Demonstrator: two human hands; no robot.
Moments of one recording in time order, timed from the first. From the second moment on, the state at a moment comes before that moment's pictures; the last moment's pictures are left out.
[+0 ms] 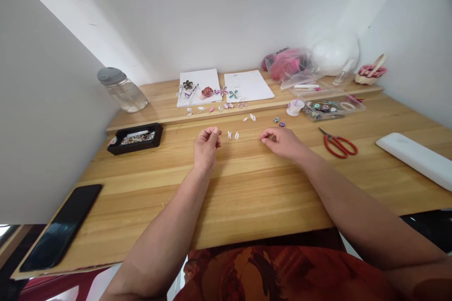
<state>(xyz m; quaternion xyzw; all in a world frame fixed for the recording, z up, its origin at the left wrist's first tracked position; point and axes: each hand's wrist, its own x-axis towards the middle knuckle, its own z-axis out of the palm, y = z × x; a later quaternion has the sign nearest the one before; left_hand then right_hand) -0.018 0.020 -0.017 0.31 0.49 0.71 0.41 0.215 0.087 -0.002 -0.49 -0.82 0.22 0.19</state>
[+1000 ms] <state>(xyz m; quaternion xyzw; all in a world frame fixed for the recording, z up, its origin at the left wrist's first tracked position) -0.025 0.020 -0.010 0.28 0.48 0.74 0.38 0.228 0.101 -0.008 -0.54 -0.81 0.10 0.18</state>
